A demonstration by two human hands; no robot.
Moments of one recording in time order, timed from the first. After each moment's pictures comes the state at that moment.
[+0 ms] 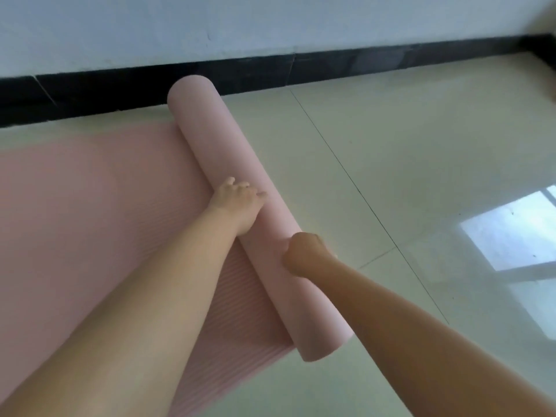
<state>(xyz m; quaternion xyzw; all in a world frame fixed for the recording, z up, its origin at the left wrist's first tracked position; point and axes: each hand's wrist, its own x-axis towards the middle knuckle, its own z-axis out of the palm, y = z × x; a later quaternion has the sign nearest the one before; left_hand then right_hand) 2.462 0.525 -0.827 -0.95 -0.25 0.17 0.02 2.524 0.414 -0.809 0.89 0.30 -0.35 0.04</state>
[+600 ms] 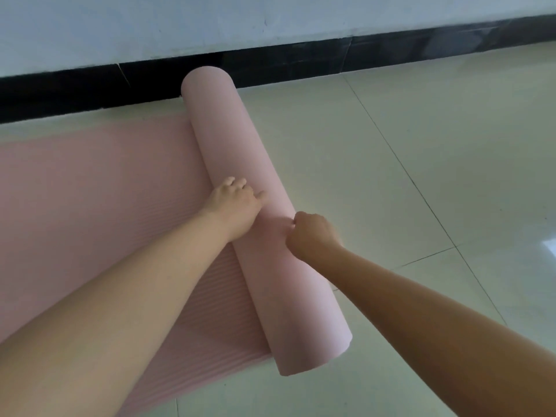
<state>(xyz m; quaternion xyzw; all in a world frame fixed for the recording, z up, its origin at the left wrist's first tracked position) 2.395 0.506 -0.835 -0.92 -0.30 0.23 0.07 2.492 0.417 -0.834 0.85 0.41 -0.34 -0.01</state>
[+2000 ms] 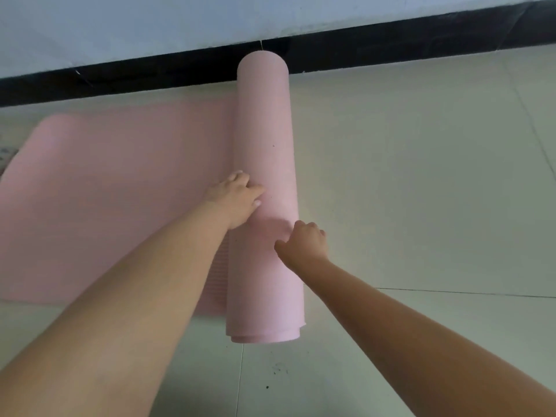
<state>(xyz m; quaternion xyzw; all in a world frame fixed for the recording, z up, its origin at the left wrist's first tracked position) 2.265 0.478 -0.809 -0.77 -0.56 0.28 -0.07 2.379 0.402 -0.840 0.72 0.51 -0.47 -0.06</state>
